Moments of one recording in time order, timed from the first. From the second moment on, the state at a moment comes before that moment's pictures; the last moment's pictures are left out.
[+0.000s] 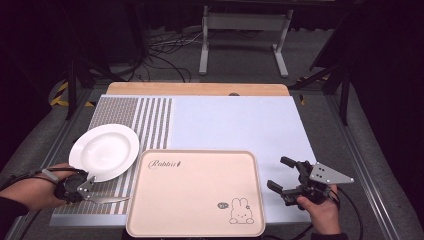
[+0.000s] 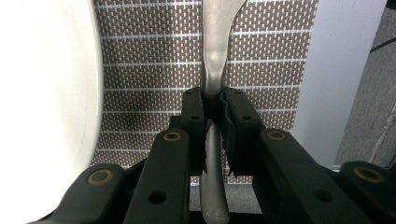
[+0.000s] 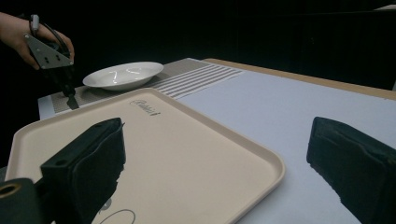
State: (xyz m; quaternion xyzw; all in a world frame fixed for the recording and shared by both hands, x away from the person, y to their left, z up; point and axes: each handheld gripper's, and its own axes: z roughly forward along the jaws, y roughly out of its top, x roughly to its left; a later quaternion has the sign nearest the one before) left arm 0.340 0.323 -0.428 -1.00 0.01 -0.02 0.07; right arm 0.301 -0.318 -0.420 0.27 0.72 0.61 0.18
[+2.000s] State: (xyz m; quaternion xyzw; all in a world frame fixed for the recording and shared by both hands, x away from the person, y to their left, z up) left arm 0.337 0.236 -0.359 -0.92 -0.37 0.04 -0.15; right arm 0.303 -0.326 -0.420 0.29 0.70 0.62 0.20
